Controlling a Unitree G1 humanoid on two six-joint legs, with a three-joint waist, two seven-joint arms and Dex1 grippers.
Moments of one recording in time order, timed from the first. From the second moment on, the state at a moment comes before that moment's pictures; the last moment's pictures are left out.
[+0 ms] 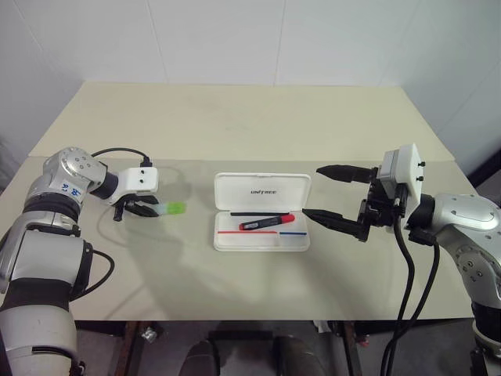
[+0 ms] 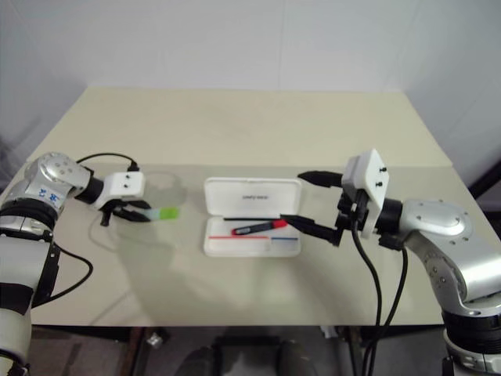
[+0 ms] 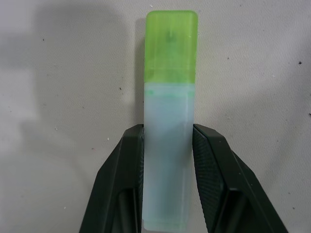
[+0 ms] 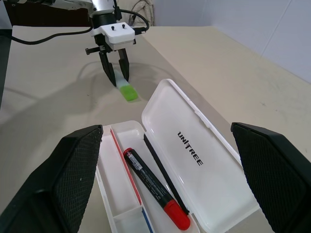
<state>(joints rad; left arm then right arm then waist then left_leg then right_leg) -1.21 0.79 -0.29 1.31 0.36 -0.41 -1.29 -0.42 -0.77 -0.16 -0.47 0.65 0.60 0.91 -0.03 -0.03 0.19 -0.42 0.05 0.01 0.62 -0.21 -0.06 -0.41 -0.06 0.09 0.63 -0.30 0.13</state>
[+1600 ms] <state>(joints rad) -0.91 0.65 -0.42 0.17 -0.10 0.41 -1.41 -0.26 -0.78 -0.13 -0.43 0.59 0.51 1.00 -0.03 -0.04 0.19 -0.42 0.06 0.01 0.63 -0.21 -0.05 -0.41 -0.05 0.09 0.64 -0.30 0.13</state>
